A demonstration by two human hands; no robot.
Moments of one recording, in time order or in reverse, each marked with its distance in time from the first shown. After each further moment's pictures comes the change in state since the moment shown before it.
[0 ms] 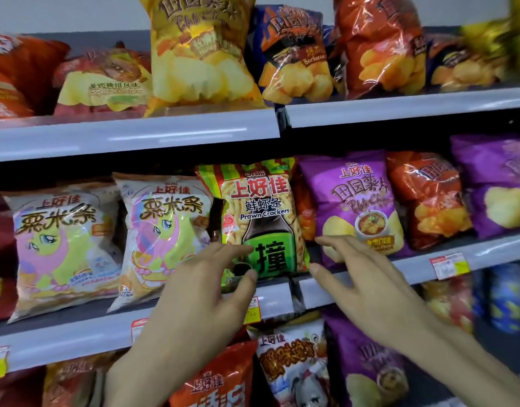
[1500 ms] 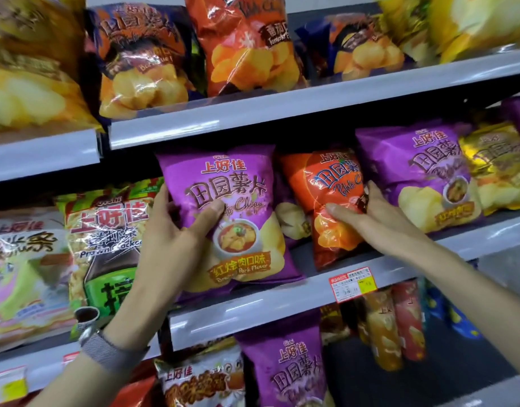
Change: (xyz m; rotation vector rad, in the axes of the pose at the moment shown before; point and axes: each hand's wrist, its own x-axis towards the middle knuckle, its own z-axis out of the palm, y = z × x) left_hand 0.128 0.122 0.131 -0.690 0.263 -0.214; right_hand 0.088 0.250 -0.097 0.291 0.031 0.403
